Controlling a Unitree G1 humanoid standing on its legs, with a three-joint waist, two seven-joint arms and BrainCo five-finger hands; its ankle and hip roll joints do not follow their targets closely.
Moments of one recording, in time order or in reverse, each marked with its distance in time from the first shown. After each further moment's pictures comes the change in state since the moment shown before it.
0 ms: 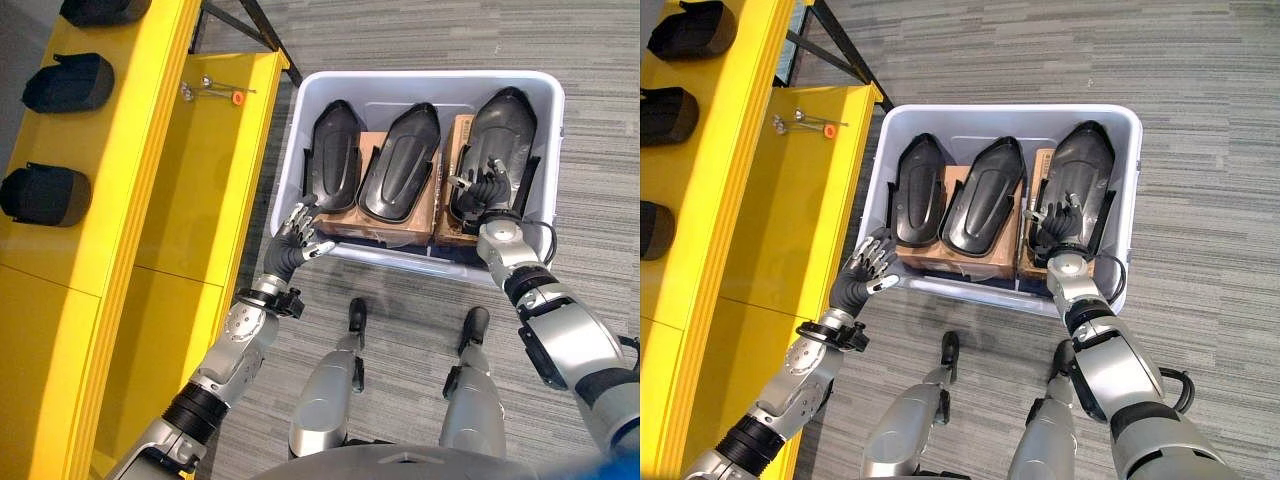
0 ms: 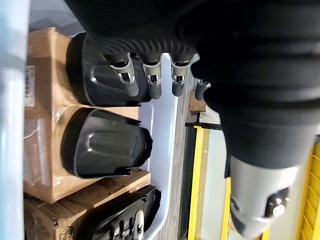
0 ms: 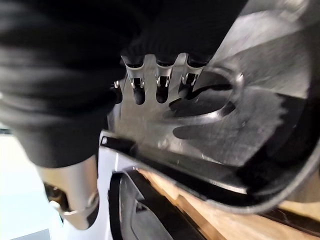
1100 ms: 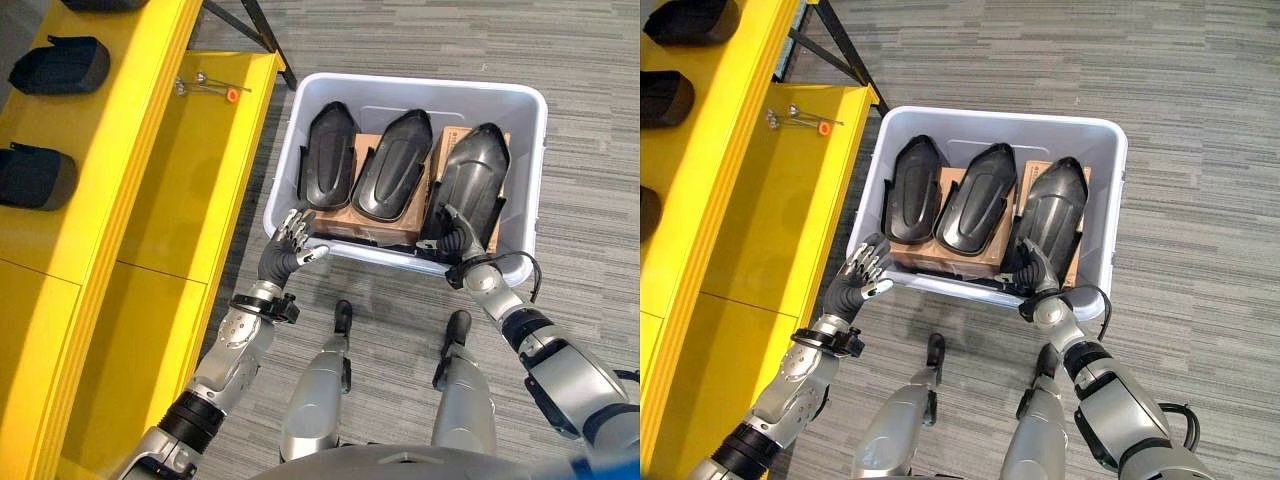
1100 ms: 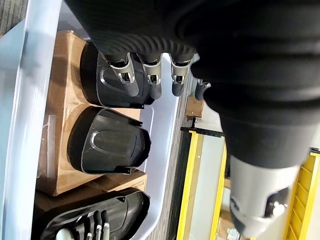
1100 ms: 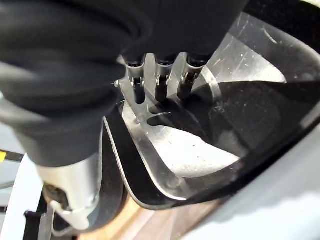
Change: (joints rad) left arm 0.048 -0.001 0.047 0.000 0.004 -0.004 -0.003; right arm 0.245 -0.034 0.195 -0.190 -0.381 0.008 0.070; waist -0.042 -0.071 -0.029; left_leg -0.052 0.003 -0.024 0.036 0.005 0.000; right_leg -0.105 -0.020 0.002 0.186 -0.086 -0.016
